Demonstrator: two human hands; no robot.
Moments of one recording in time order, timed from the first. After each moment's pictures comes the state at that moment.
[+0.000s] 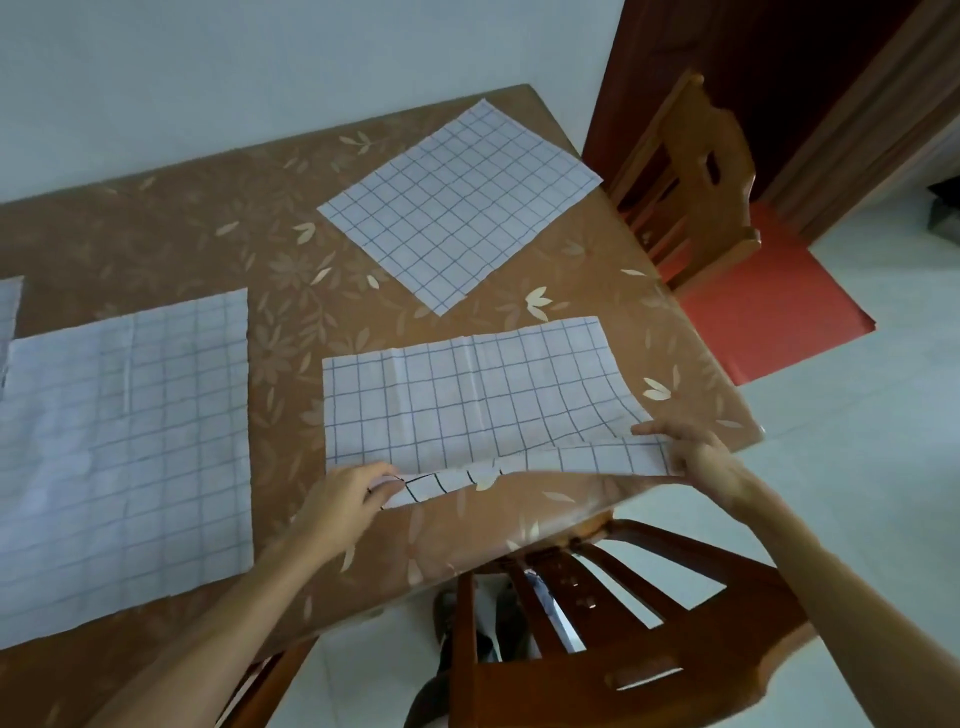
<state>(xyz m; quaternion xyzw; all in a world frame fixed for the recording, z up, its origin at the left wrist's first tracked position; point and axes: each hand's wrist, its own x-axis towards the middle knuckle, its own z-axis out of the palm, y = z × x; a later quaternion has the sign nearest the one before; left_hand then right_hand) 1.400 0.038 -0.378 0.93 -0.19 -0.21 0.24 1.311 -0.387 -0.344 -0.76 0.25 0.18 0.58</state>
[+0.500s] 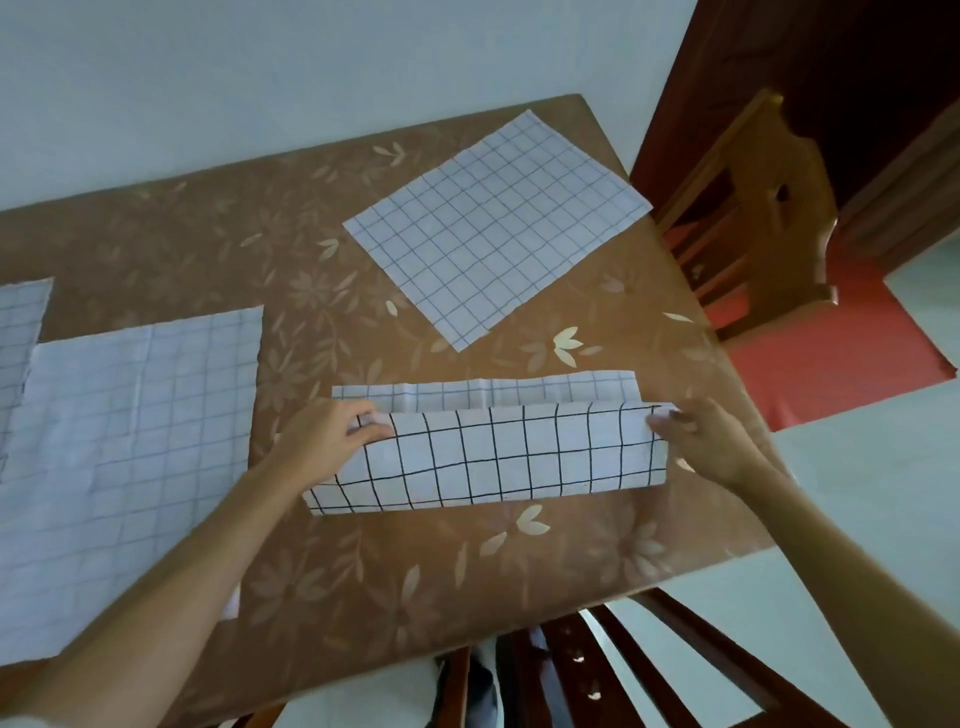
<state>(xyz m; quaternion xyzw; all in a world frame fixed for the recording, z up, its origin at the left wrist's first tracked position) 1.529 0.021 -0.351 0.95 -0.12 -0.19 0.20 1.439 -0.424 -0.370 -0.91 0.19 0.15 0.34</state>
